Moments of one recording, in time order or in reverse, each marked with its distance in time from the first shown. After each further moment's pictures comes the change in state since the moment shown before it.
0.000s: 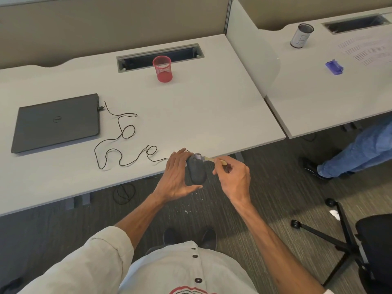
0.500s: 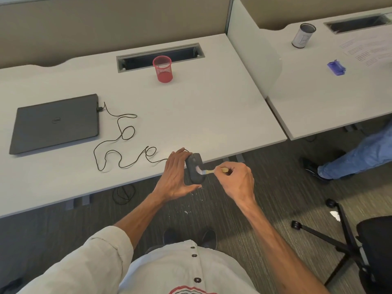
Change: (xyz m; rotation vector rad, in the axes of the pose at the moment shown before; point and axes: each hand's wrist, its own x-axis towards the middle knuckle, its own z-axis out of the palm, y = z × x) left_hand 0.009 -0.005 -0.002 -0.013 -0.019 -0.040; right_hand 0.010 -0.001 -0.011 -0.137 -0.155 0.112
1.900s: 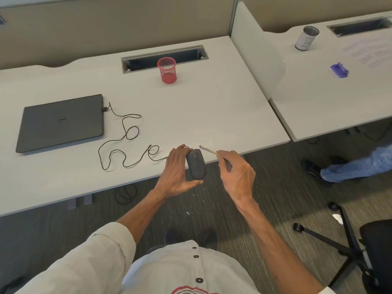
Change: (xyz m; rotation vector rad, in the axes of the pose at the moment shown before) left_hand 0.004 -0.003 -0.013 0.035 0.061 0.016; right_hand 0.004 -0.011 0.016 -0.091 0.318 -0.284
